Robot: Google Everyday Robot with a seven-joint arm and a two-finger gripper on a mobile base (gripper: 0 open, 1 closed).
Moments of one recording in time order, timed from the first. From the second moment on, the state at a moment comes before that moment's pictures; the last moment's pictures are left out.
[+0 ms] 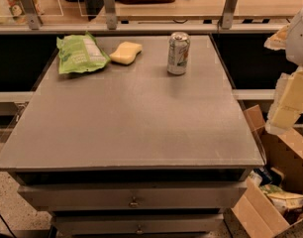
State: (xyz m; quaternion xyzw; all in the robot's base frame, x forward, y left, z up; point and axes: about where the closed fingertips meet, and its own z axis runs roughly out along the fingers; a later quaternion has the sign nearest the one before) arm 0.438 -0.216 0.977 -0.60 0.78 -0.04 0.16
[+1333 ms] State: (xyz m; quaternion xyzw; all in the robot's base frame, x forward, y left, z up) arm 0.570 -0.183 0.951 -0.47 0.82 0.04 0.32
